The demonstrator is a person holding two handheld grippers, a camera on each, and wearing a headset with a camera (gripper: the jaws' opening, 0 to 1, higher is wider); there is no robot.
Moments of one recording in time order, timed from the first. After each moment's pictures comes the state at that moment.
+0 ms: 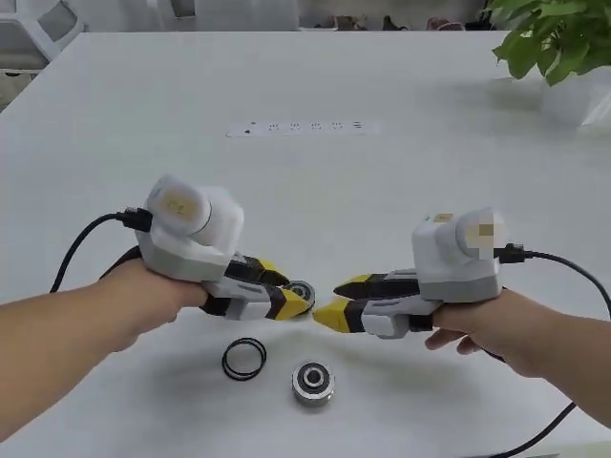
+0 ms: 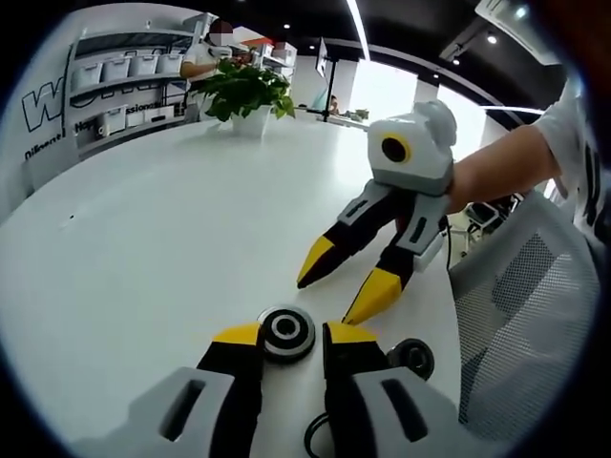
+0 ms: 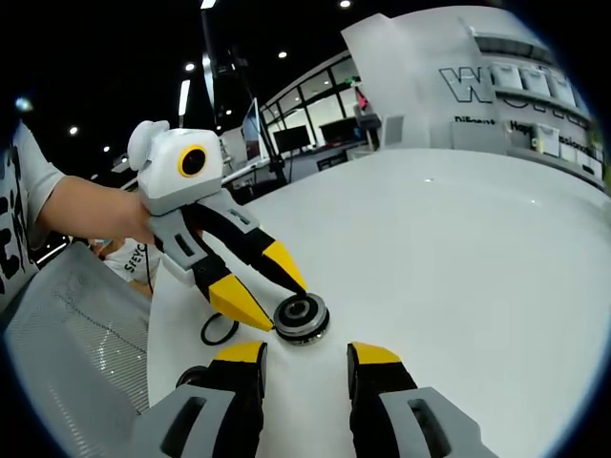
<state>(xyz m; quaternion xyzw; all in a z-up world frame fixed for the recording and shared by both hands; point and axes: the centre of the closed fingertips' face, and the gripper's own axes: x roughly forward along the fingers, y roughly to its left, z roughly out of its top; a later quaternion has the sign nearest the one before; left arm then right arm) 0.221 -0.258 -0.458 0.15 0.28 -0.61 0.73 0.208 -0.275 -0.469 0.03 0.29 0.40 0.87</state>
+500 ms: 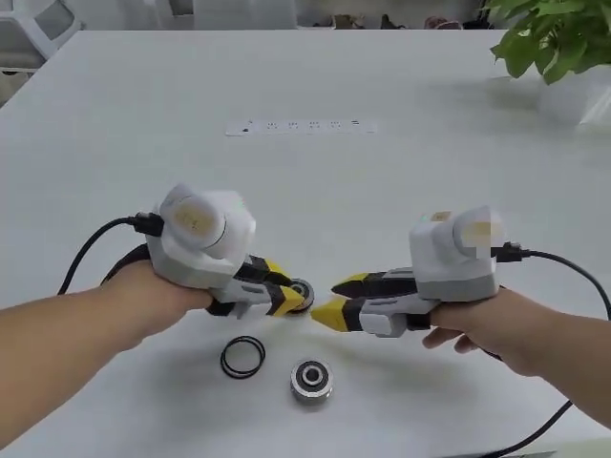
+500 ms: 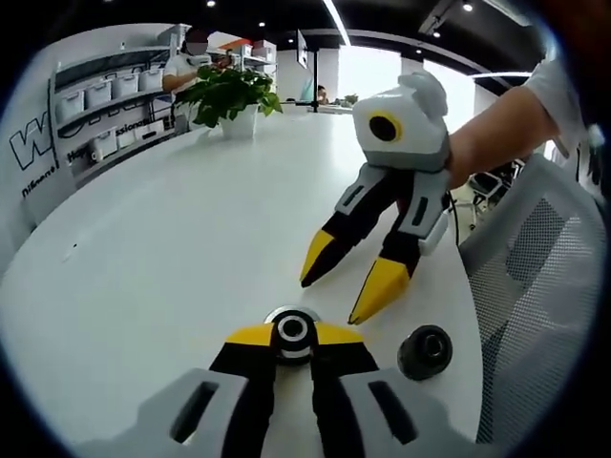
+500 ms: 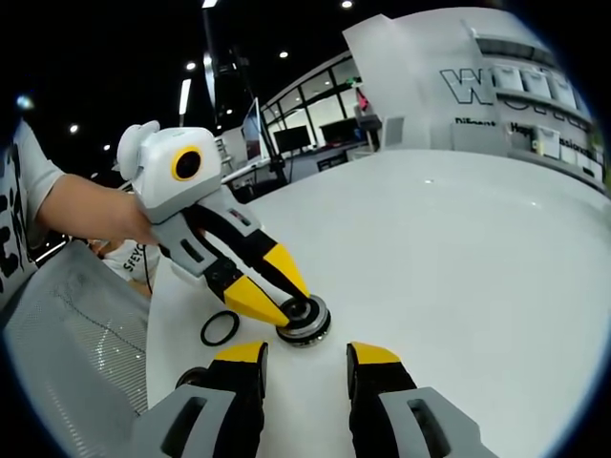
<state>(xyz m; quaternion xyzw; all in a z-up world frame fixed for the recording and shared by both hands) 0.228 -0.259 -0.461 0.21 0.25 -0.61 0.72 0.208 -0.272 -0.468 0.03 0.29 0.40 0.87</state>
